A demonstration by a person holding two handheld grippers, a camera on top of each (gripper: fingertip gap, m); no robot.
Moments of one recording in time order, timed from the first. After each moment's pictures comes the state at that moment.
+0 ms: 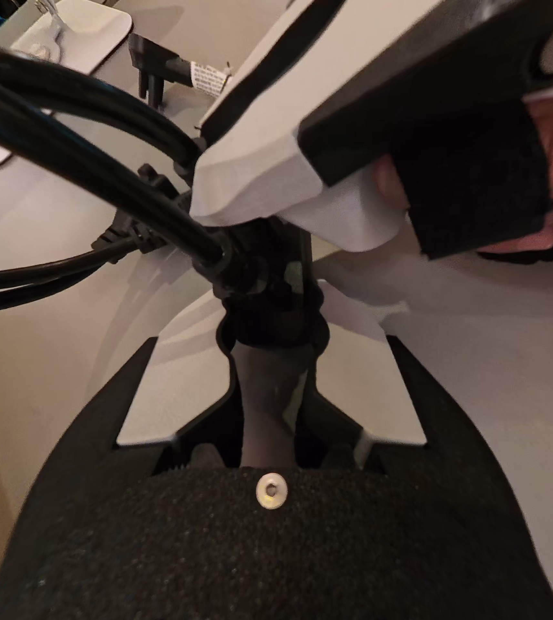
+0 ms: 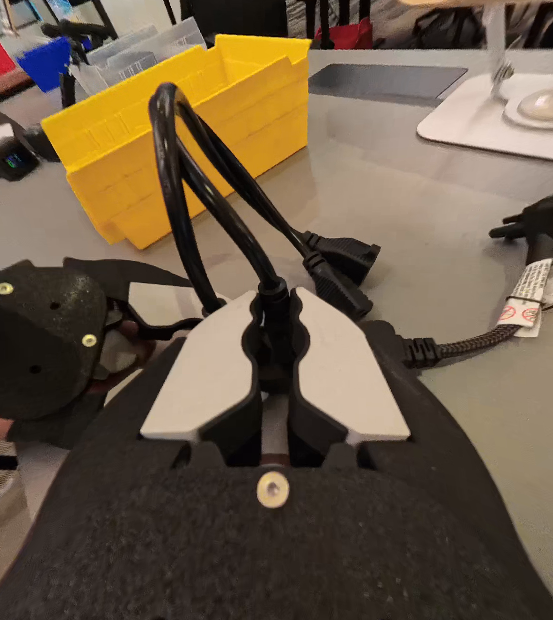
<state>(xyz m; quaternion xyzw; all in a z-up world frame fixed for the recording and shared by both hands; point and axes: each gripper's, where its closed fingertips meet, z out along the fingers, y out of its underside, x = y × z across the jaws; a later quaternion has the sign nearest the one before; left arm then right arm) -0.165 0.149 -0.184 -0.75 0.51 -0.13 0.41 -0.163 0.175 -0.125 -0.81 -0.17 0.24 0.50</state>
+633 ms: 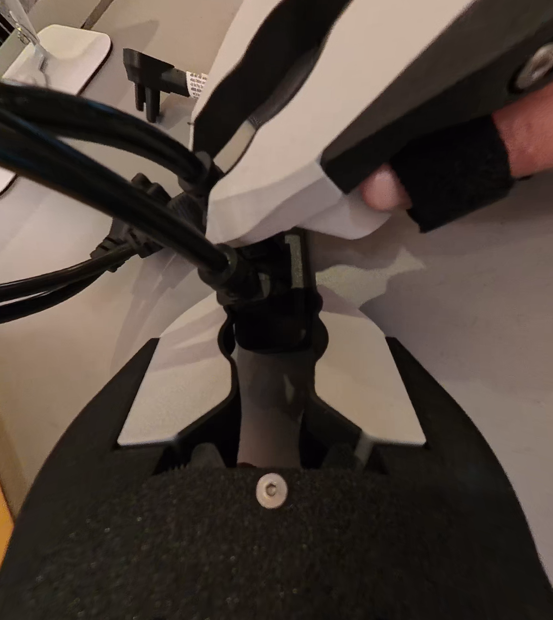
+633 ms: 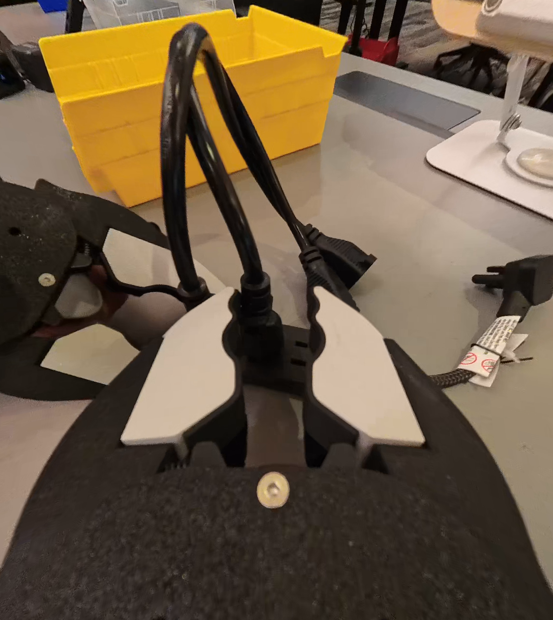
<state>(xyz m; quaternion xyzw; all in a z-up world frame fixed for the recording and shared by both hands) -0.169 0.146 -0.183 -0.72 0.55 -0.12 0.41 -0.158 0.173 -0.133 -0.79 -0.26 0.19 0.51</state>
